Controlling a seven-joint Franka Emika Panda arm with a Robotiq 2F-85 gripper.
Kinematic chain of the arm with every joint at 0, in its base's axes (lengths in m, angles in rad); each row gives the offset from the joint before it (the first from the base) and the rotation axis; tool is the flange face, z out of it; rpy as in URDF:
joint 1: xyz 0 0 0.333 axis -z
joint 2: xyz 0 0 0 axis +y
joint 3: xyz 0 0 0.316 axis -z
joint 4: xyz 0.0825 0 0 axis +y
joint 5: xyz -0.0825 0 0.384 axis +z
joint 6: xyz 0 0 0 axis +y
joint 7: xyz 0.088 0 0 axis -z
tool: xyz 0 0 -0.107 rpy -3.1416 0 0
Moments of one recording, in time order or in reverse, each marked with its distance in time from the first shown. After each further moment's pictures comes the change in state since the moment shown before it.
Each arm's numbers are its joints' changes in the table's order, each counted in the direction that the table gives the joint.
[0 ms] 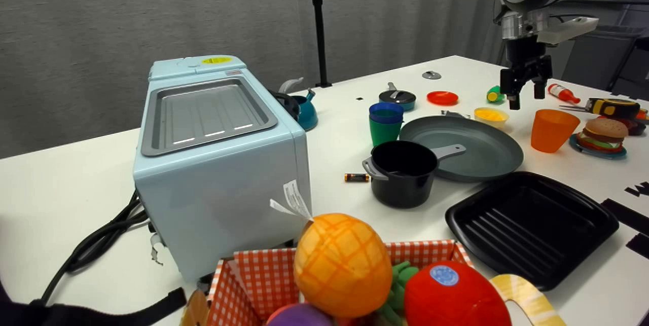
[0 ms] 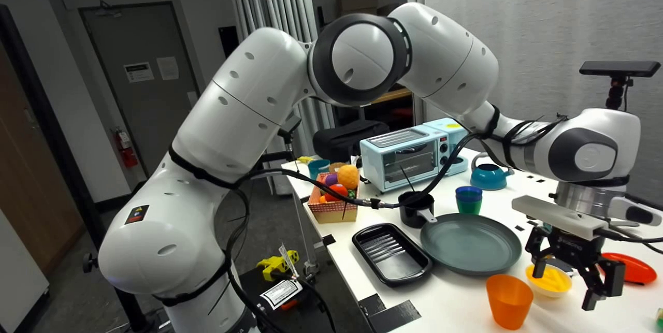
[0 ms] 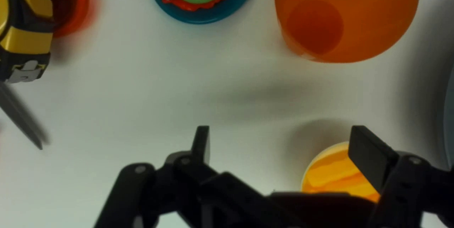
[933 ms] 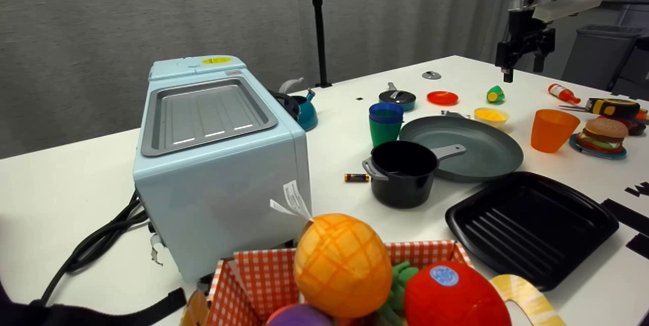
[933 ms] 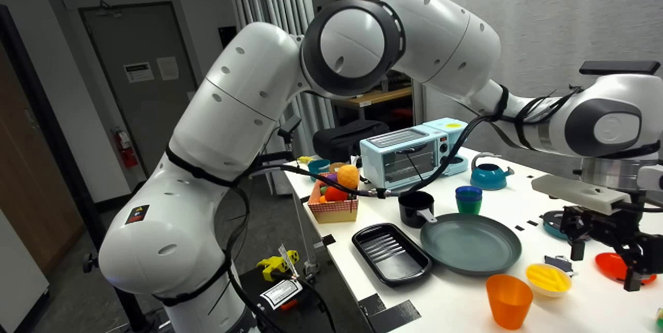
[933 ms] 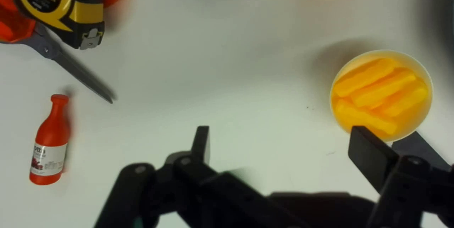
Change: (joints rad) arm -0.004 -0.036 0.047 -0.060 0.000 -0.050 0.123
